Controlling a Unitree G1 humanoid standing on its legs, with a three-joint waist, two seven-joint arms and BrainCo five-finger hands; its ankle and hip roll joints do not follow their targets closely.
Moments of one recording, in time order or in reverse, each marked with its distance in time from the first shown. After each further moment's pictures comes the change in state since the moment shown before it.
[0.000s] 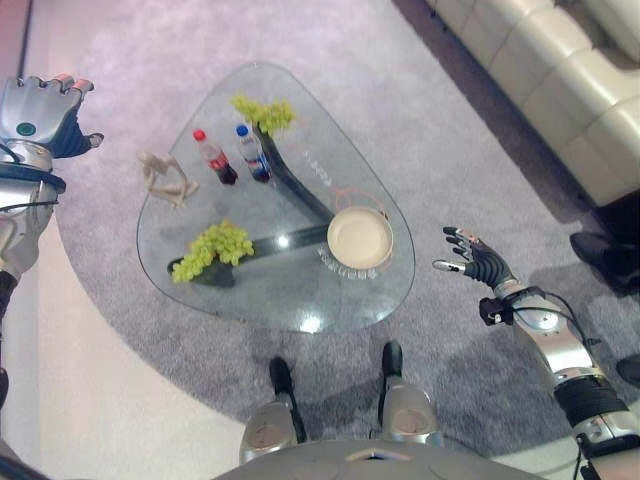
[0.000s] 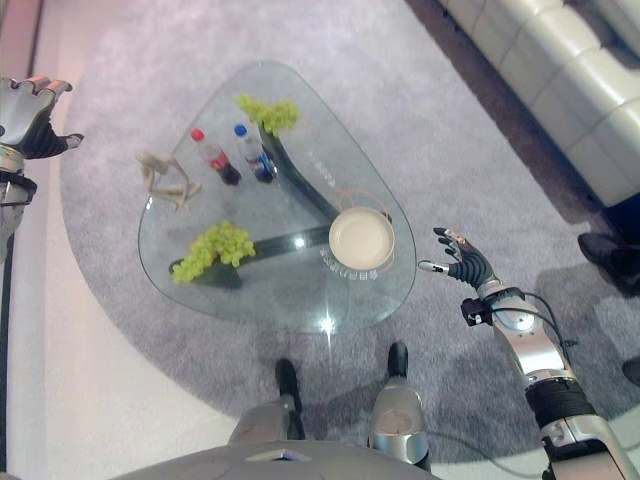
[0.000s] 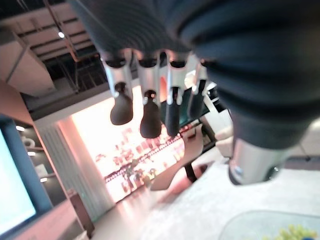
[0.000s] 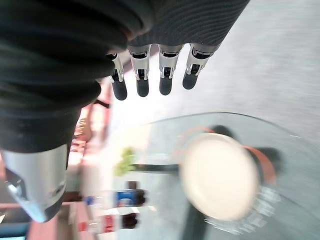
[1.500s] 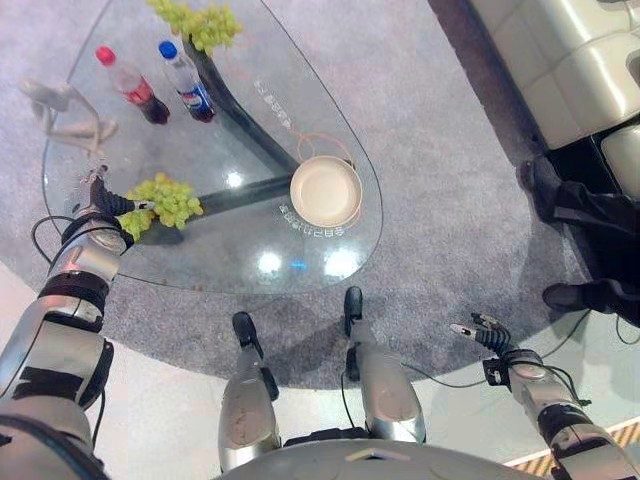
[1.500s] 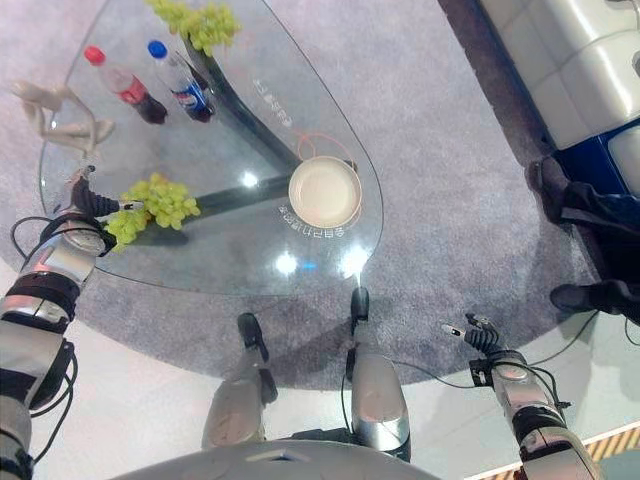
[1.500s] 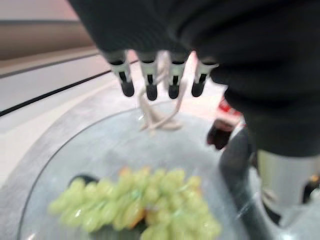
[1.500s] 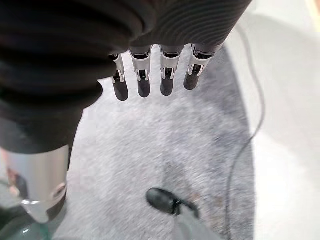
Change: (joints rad) left arm -0.163 -0.397 0.063 0.549 -0.594 0.118 -0.105; right arm -0.004 0.149 0.049 0.648 0.015 0.032 -0.170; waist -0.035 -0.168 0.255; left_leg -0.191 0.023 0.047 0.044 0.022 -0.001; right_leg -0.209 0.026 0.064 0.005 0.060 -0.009
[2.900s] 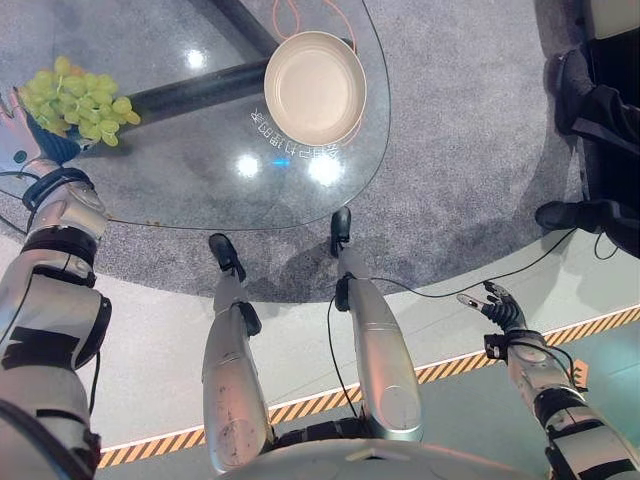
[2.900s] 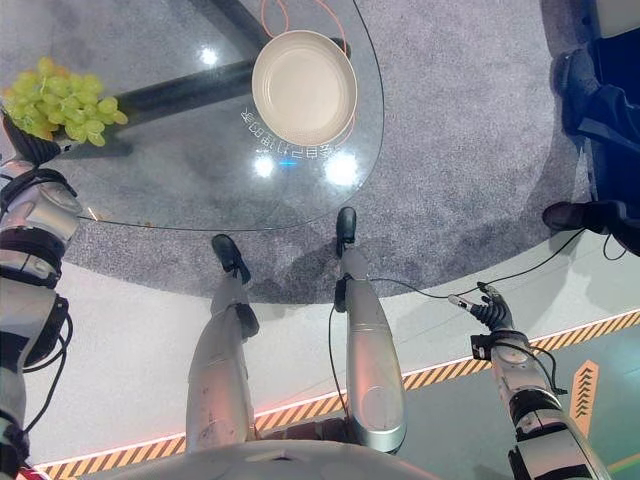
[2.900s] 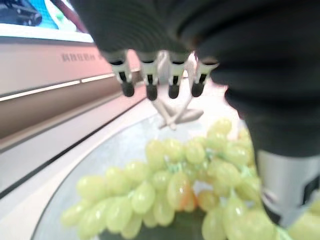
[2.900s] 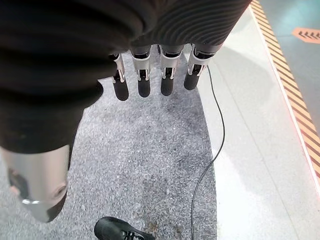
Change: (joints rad) left arm -0.217 0.030 -0.085 0.081 0.089 0.085 0.466; right arm -0.071 -0.001 0.000 0.046 0.041 -0.170 -0.108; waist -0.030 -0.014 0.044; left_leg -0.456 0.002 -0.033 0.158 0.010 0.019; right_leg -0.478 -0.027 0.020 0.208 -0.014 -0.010
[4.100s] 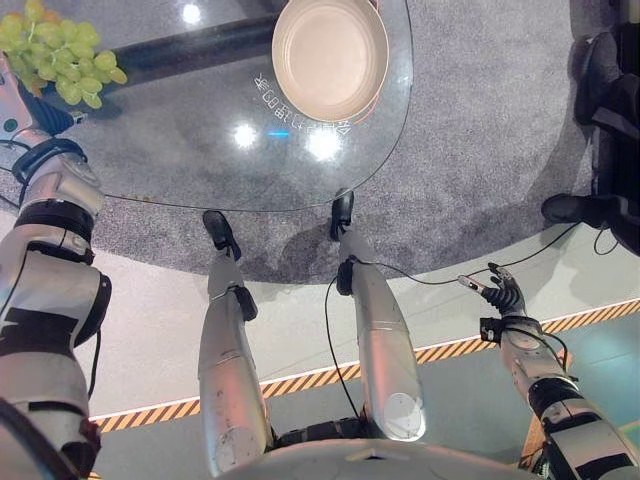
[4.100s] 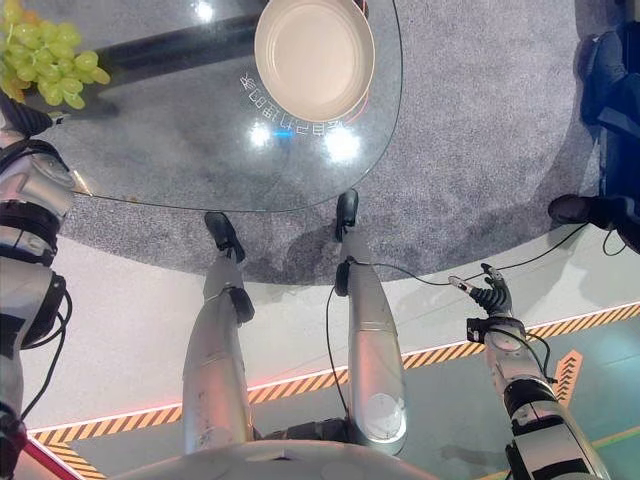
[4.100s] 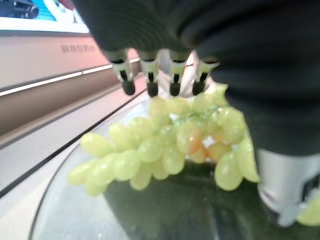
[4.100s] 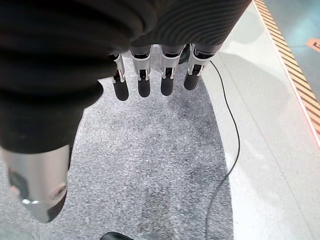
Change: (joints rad) left arm -0.130 -0.001 -0.072 0.090 0.040 0.037 -0.137; right arm -0.028 0.001 -0.002 -0.076 0.036 -0.017 -0.103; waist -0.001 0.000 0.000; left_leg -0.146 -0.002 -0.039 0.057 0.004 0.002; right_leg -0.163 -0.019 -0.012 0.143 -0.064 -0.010
